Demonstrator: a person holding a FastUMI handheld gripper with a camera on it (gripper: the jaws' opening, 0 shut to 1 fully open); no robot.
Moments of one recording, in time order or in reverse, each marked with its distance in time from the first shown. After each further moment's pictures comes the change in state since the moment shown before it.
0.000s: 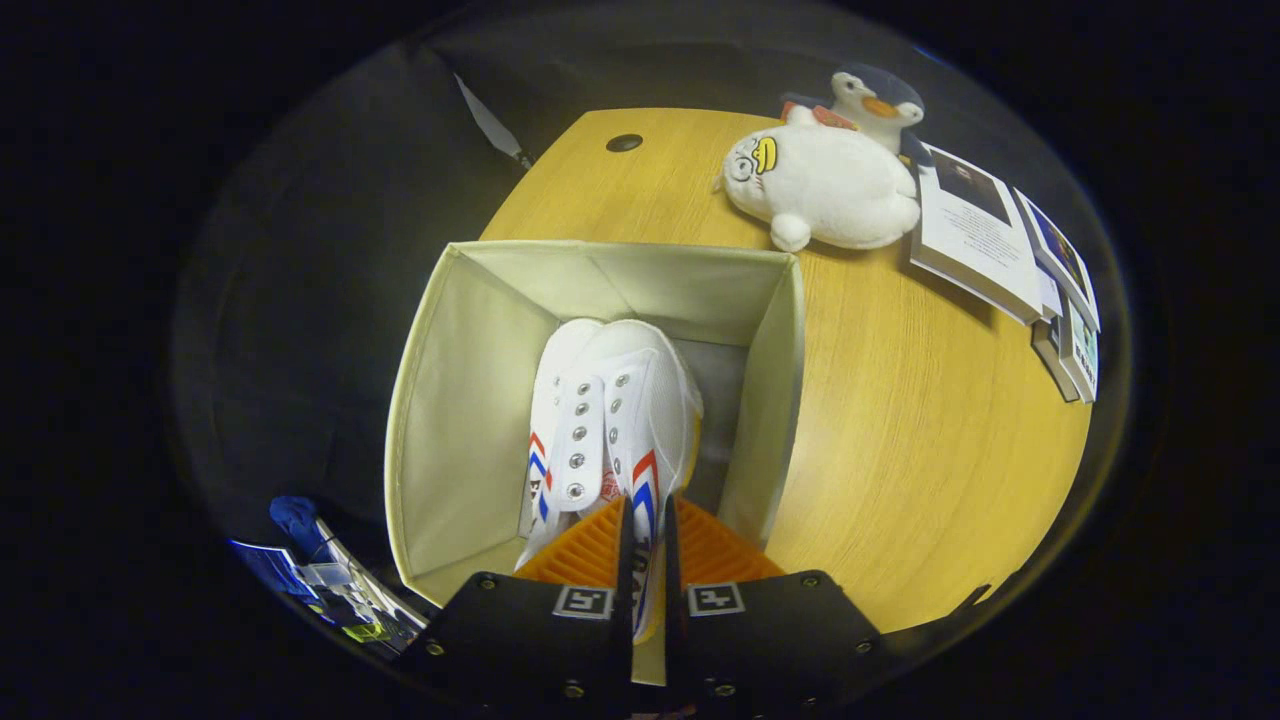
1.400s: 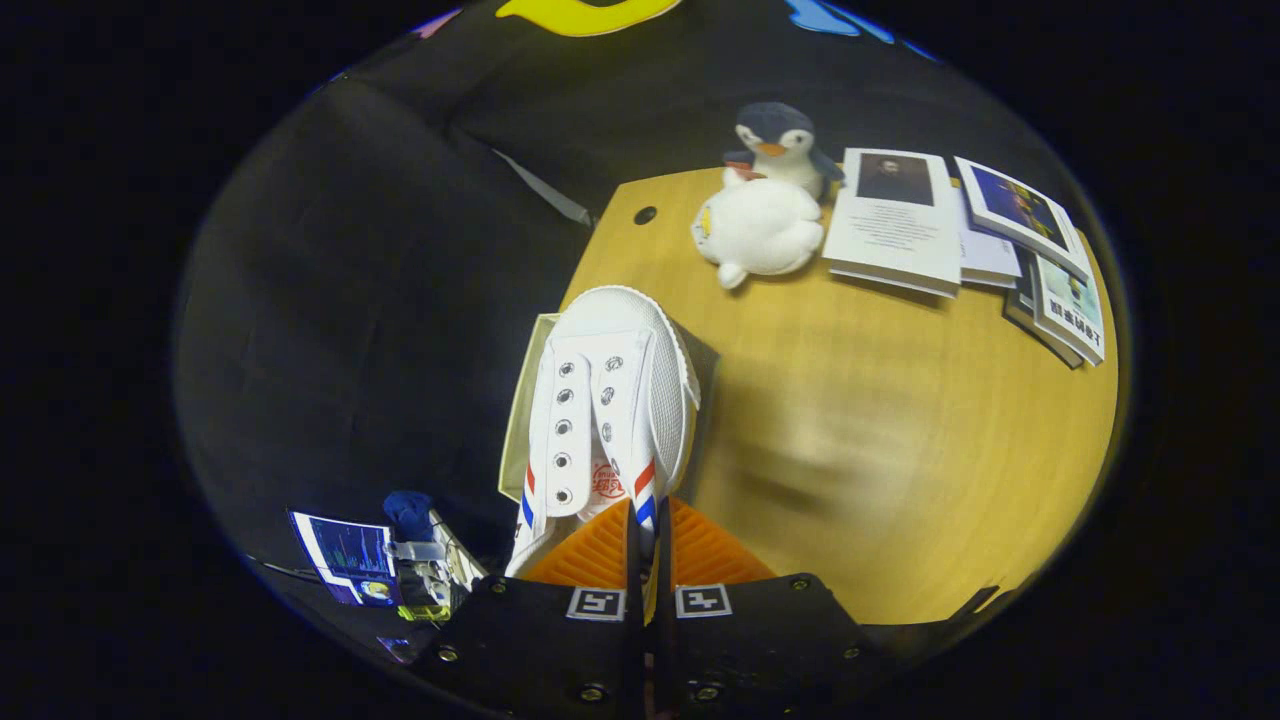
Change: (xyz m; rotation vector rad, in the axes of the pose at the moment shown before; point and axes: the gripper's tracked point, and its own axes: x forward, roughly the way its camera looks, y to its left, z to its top) arm -0.165 -0.077 -0.023 0.017 -0.103 0.329
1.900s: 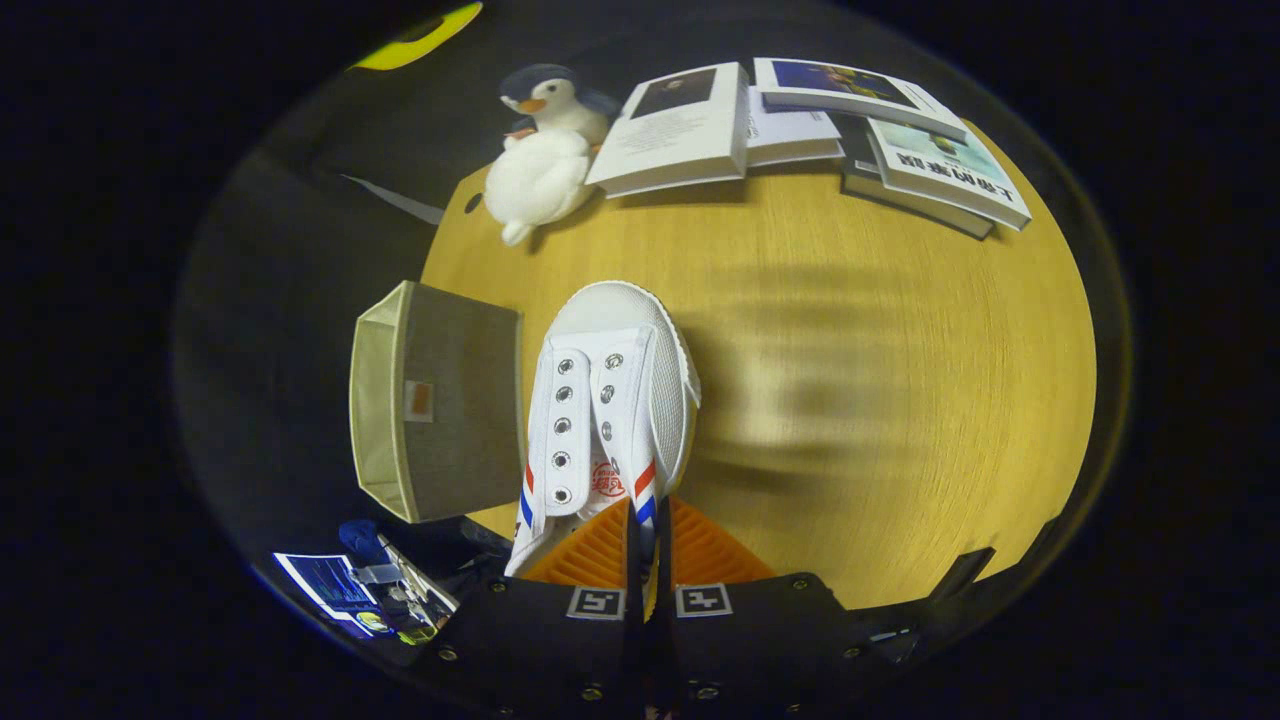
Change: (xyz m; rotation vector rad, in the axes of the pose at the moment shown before) arm -0.013 -0.173 -0.072 0.222 0.032 -0.193
